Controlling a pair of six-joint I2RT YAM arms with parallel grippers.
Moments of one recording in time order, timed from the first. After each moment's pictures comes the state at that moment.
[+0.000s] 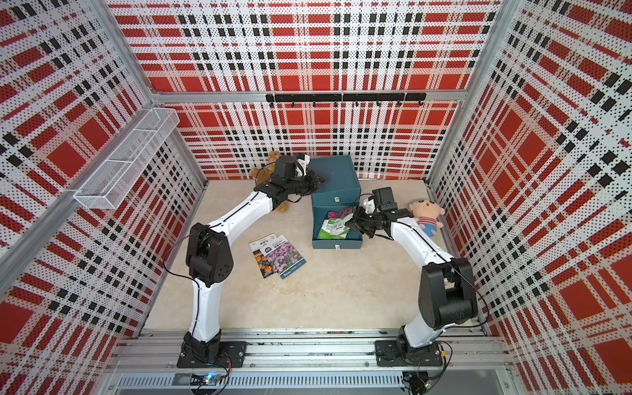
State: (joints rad) left arm -0.48 2.13 1.93 -0.19 0.43 -0.80; right arm 0.21 1.57 1.21 -0.53 -0.58 0.78
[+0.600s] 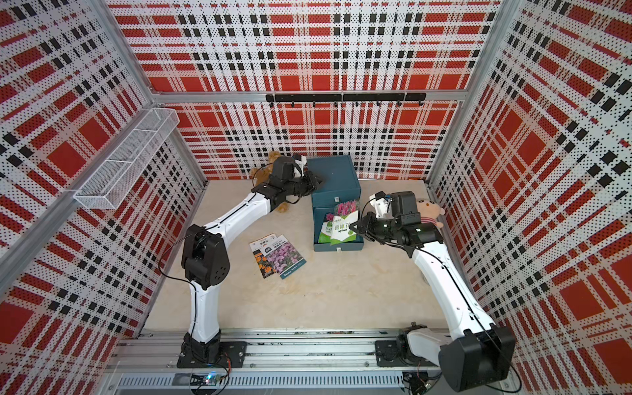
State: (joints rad) left arm -0.48 2.09 1.88 -0.20 0.39 -0.83; right arm 0.20 1.21 1.17 -0.70 -0.68 0.62
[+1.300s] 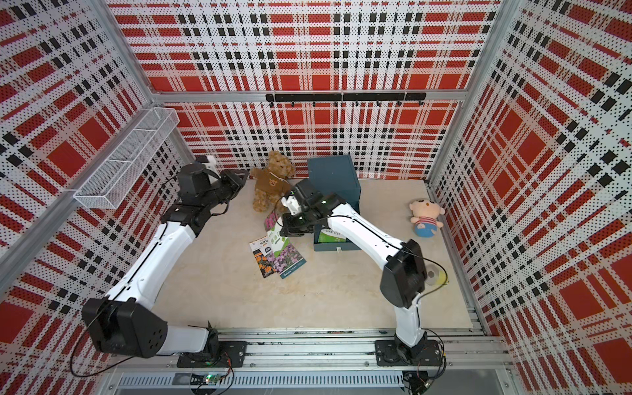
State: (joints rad) left arm -0.09 1.34 1.27 -0.21 0.25 -0.89; right arm 0.79 2.01 1.96 -0.87 -0.46 0.48
